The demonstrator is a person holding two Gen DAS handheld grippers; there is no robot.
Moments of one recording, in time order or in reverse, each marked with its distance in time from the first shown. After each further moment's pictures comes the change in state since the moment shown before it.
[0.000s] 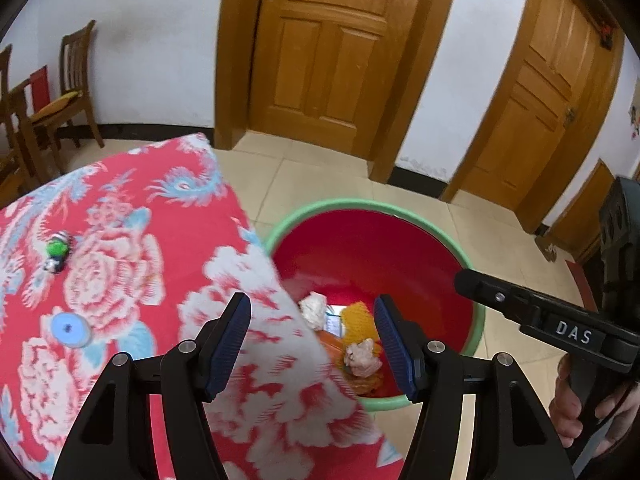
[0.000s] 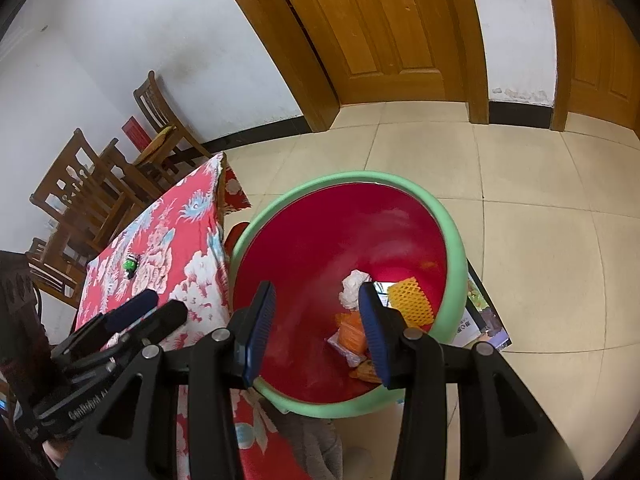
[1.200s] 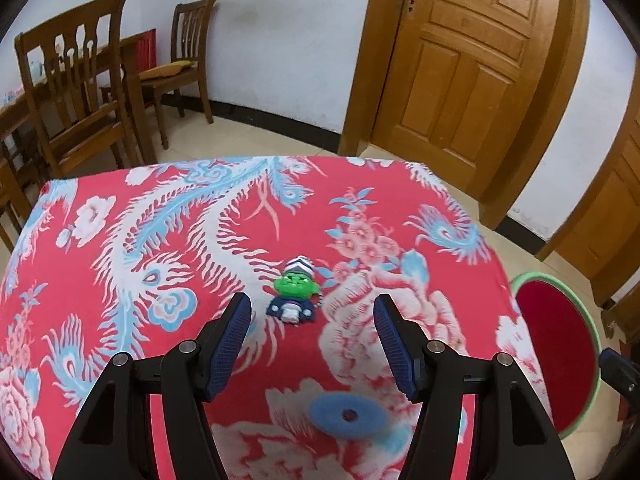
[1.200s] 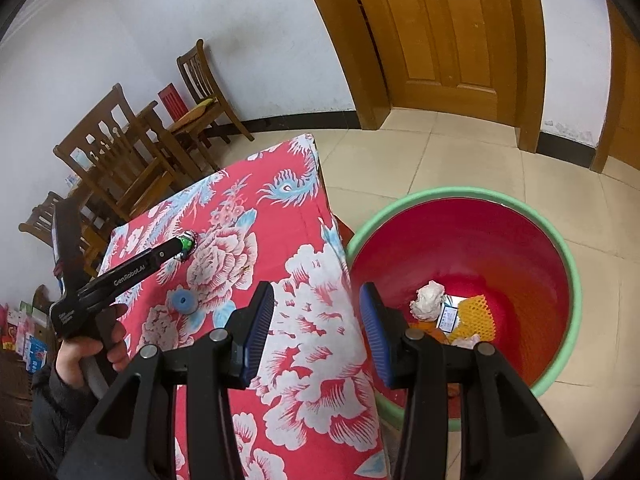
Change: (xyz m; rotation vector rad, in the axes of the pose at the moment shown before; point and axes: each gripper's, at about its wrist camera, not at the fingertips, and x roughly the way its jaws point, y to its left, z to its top) left arm -0.001 0.200 0.023 -0.228 -0.030 0.279; right arm 0.031 0.119 -0.002 -0.156 0.028 0.055
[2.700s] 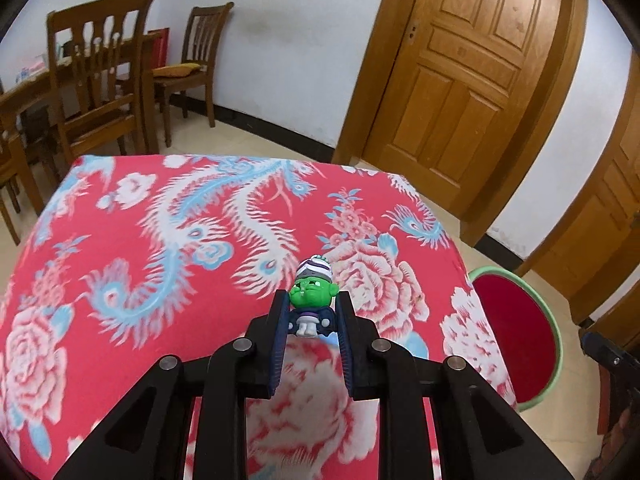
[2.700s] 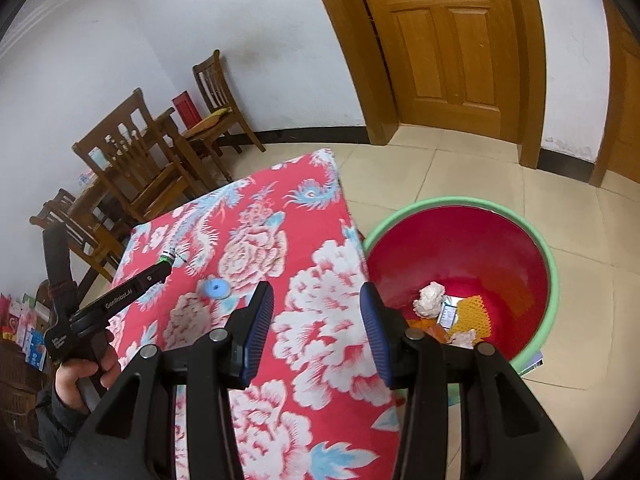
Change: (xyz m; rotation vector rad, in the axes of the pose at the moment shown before) left arm -0.089 0.022 -0.040 -0.081 -0.058 -0.054; right arm -0.057 0.024 -0.017 -0.041 -0.057 0.028
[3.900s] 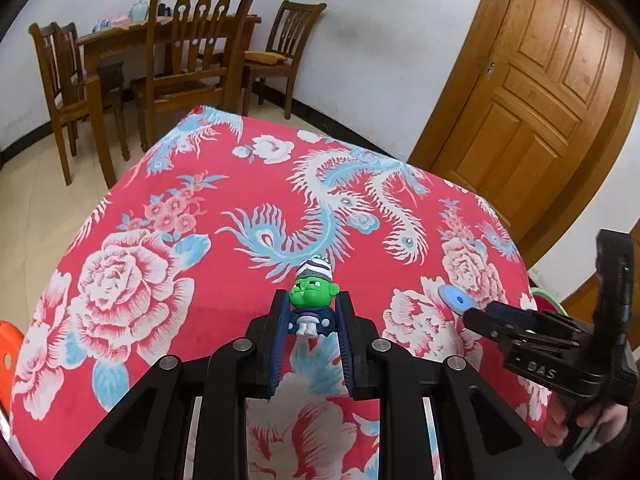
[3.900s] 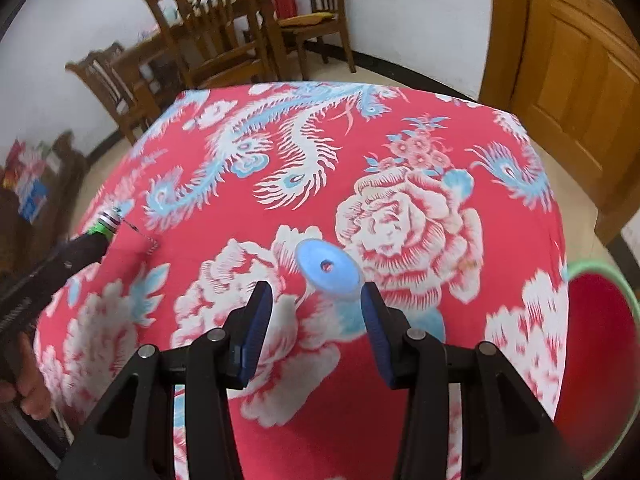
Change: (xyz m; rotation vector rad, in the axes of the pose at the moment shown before) left arm -0.037 0.103 -0.045 -0.206 -0.027 0.141; right arm 0.172 0.143 -0.020 -0.442 0.285 0.095
